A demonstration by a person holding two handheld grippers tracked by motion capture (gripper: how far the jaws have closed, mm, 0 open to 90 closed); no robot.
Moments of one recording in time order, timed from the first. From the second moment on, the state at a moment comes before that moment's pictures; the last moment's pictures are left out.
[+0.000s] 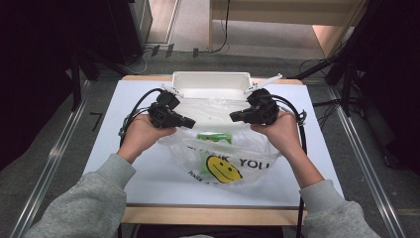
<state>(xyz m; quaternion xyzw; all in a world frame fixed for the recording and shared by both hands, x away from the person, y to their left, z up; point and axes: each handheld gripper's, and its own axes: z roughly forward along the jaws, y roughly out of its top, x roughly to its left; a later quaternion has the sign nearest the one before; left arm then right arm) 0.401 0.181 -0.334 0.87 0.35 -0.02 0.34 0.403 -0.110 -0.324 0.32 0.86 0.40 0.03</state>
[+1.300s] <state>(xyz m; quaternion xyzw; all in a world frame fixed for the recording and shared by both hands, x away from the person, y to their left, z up) 0.385 0.198 -0.411 0.85 0.40 -0.01 0.35 0.395 -0.134 -0.414 0.39 0.84 0.37 0.04</state>
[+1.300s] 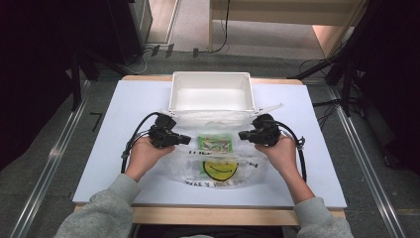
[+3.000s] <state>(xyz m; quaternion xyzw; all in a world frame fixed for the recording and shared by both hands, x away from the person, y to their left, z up) 0.369 0.263 -0.454 0.79 0.52 0.00 0.32 0.370 -0.181 -0.468 0.50 0.80 0.32 0.07</state>
